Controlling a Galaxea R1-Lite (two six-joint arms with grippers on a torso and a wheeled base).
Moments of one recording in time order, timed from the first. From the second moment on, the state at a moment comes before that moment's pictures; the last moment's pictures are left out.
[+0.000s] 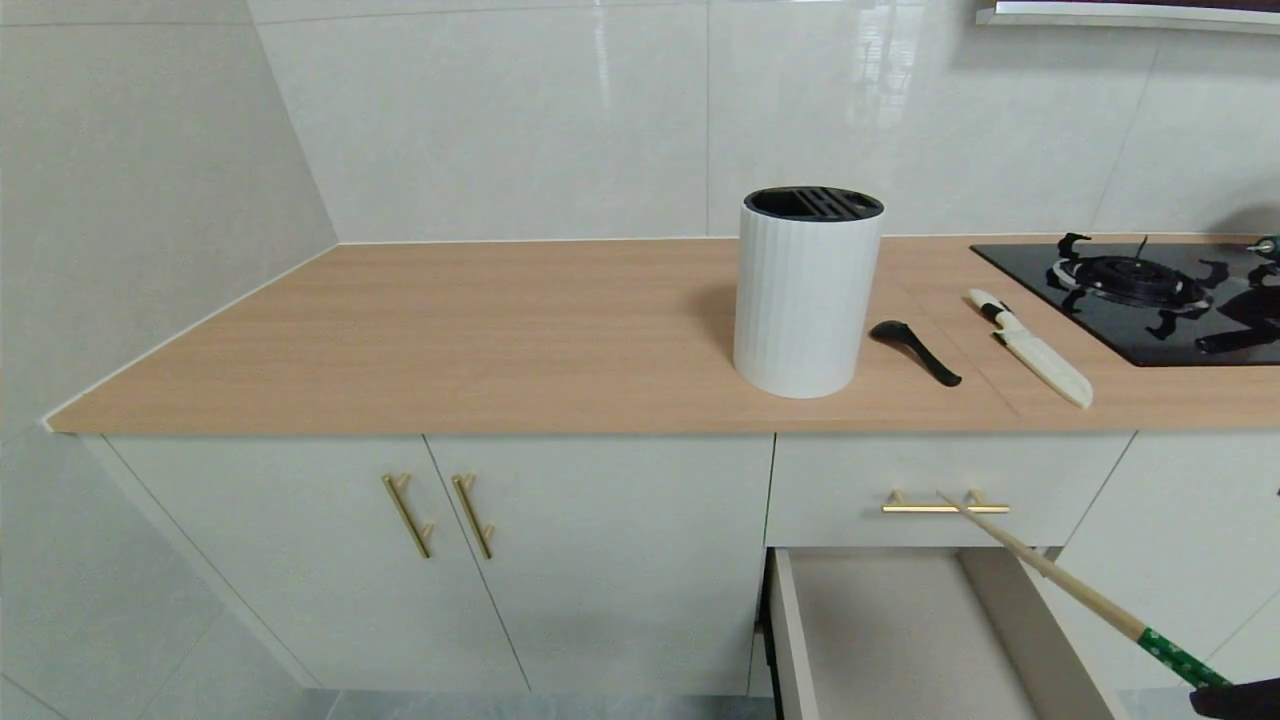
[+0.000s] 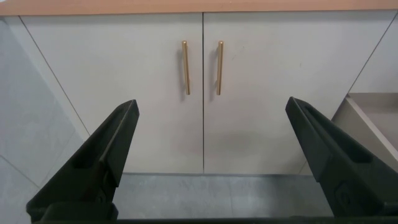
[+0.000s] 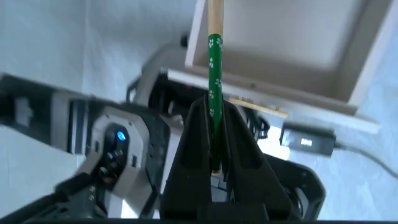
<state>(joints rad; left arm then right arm) 0.00 0.00 0.00 0.00 0.00 0.00 0.27 1.11 -0.85 0.73 0.23 0.19</state>
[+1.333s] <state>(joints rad) 0.00 0.00 0.00 0.00 0.00 0.00 0.28 1.67 -0.83 0.31 0.22 0.20</state>
